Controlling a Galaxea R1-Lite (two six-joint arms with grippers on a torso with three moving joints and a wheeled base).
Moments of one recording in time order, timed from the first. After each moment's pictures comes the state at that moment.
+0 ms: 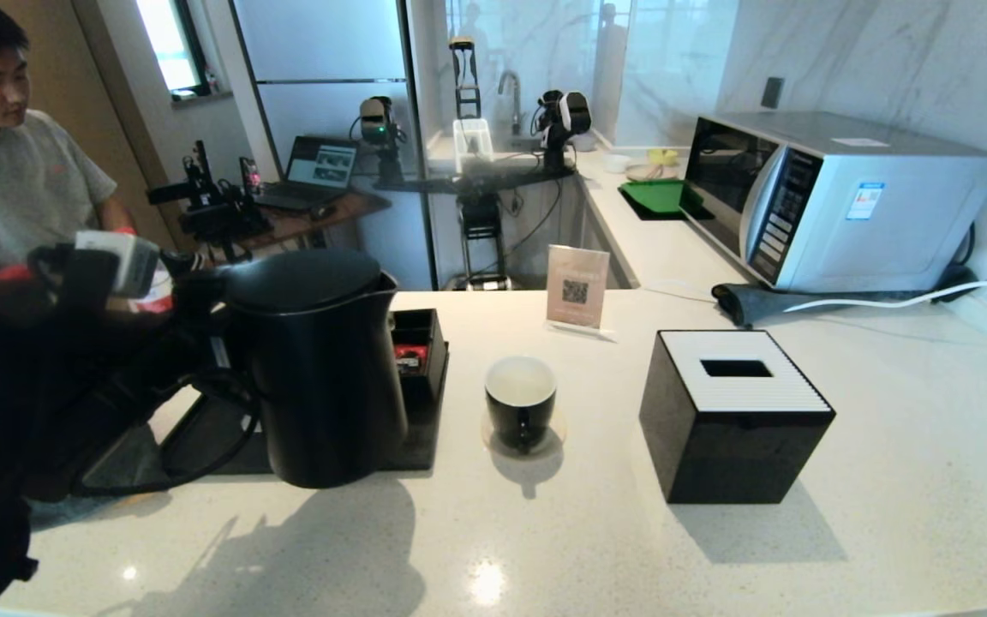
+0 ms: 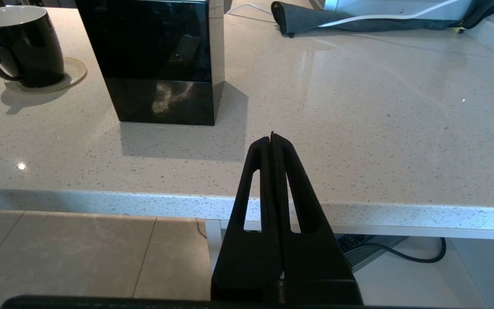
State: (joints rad) left arm -0.09 1.58 -0.45 -1.14 0.05 0.04; right arm 0.00 0.00 0.00 0.00 0.02 -0.03
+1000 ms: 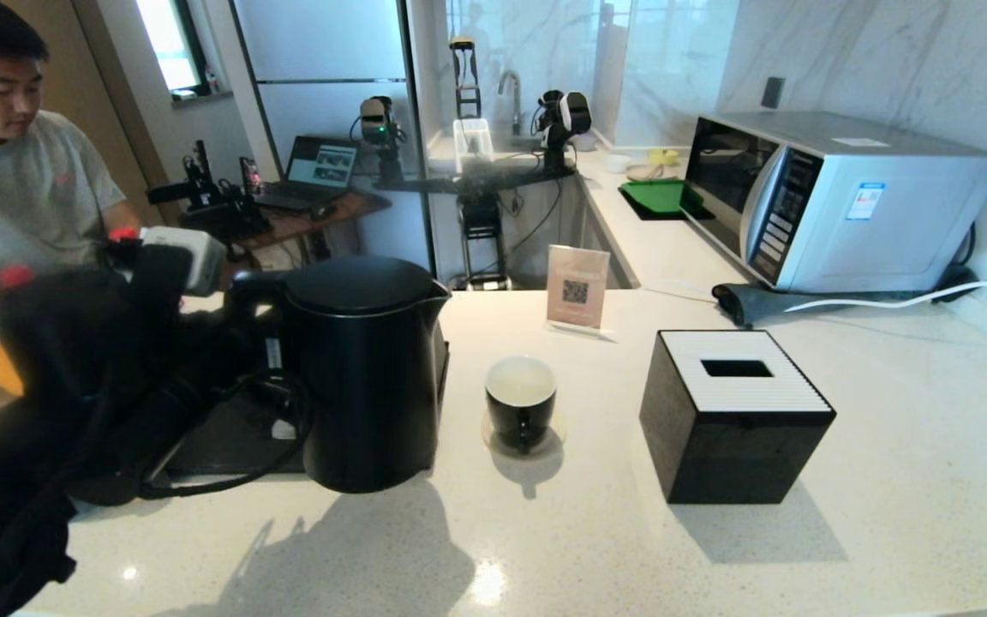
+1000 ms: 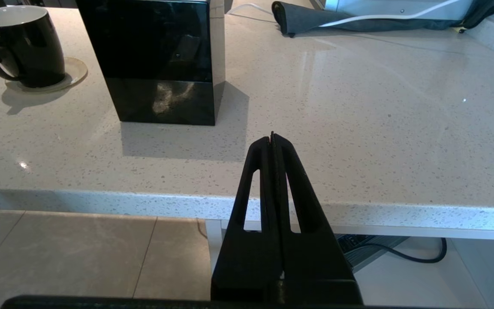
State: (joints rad) left arm -0.32 1.56 -0.51 -1.01 0.33 0.07; right arm 0.00 0.00 0.00 0.00 0.01 -0.03
